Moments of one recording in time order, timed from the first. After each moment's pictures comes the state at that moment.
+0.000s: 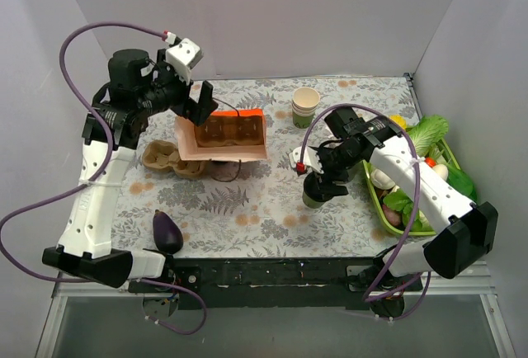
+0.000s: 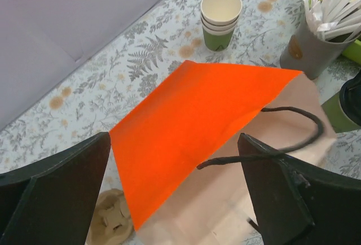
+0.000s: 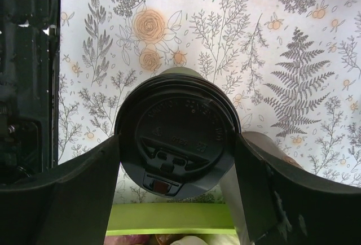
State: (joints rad) left arm -0.27 1.33 1.81 -0.82 0.41 0.28; right arm 0.57 1.39 1.33 -1.25 -0.49 -1.18
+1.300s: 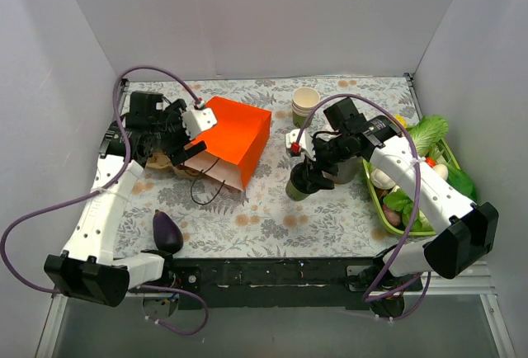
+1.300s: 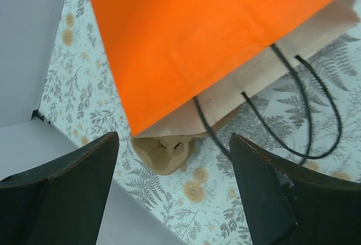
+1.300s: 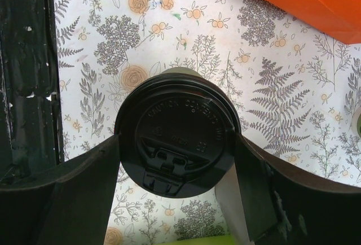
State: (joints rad) left arm -0.22 1.18 1.35 -0.96 0.27 0.93; right arm 0.57 1.38 1.35 -1.07 -0.60 -0.93
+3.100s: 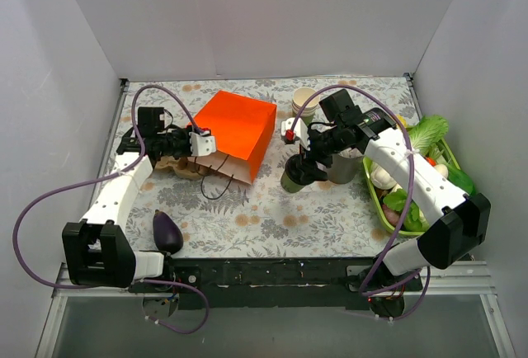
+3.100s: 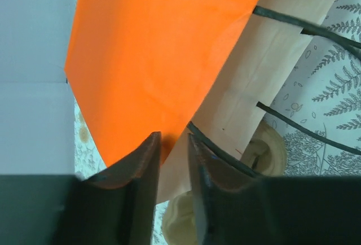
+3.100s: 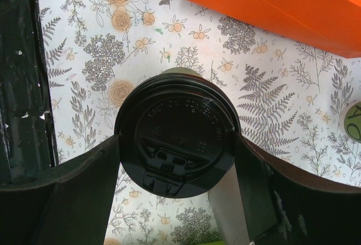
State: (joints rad) left arm -0.07 1.29 1.04 -0.56 0.66 1.39; right arm 0.57 1.45 1.43 -1.04 -0.59 -0.84
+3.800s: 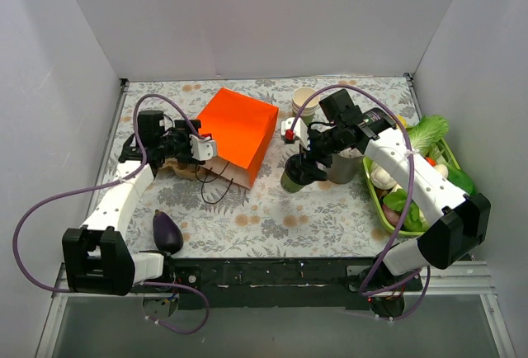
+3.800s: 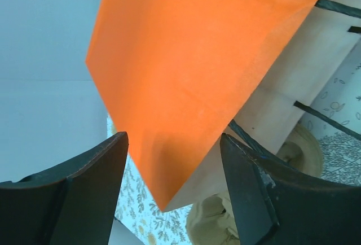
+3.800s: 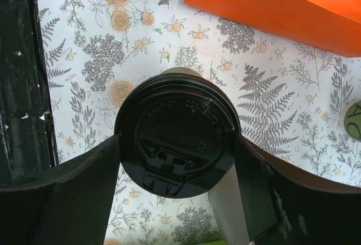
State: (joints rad) left arm -0.09 1.25 0.93 -0.37 0.61 1.42; right arm 0.57 1.45 1.43 -1.03 -0.59 -0.84
